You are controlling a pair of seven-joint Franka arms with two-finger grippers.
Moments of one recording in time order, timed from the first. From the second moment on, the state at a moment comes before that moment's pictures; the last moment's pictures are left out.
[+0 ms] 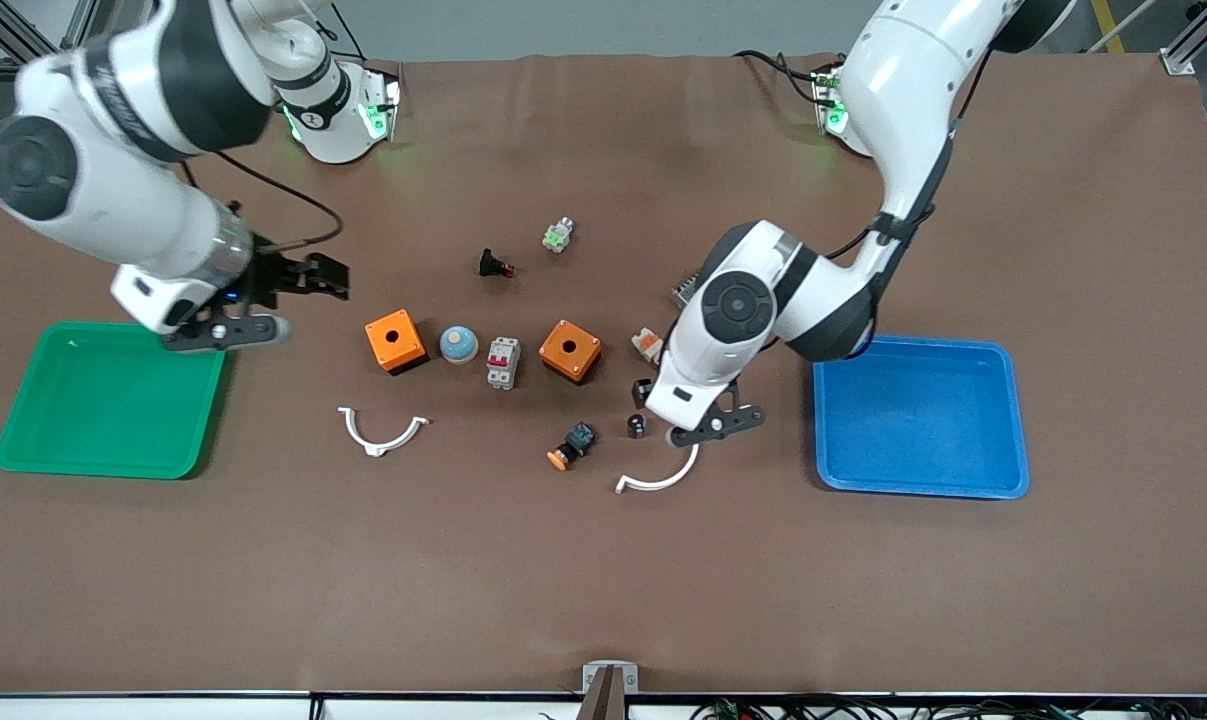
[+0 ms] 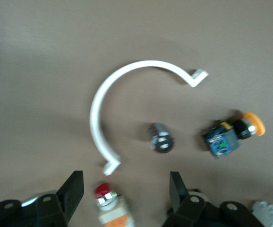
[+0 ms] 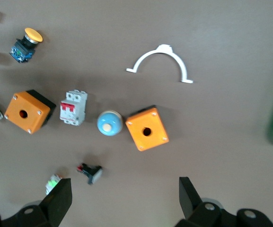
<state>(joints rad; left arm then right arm) -0.47 0.71 -0.21 -1.42 0.04 2.19 -0.94 0.35 0.08 -0.05 -1.83 0.14 1.78 0.22</state>
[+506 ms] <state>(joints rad) -0.58 0.83 -0.12 -1.39 0.04 2.36 -0.99 0.63 0.21 -0.05 -2.01 0.14 2.18 0.57</state>
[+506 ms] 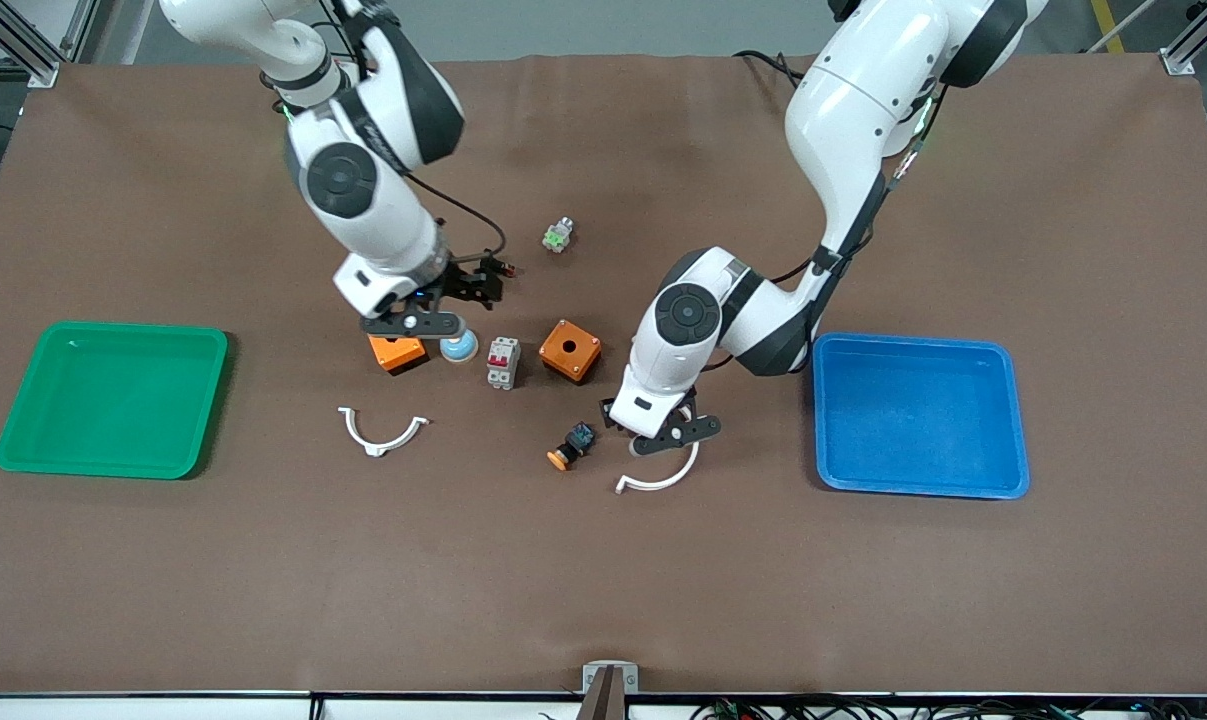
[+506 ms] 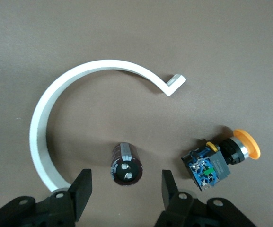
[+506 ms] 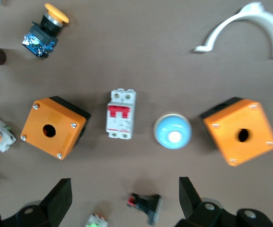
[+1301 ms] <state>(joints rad) -0.59 0.87 -0.10 -1.39 0.04 2.38 -0.99 0.65 0.44 -0.07 -1.92 0.14 2.31 0.60</state>
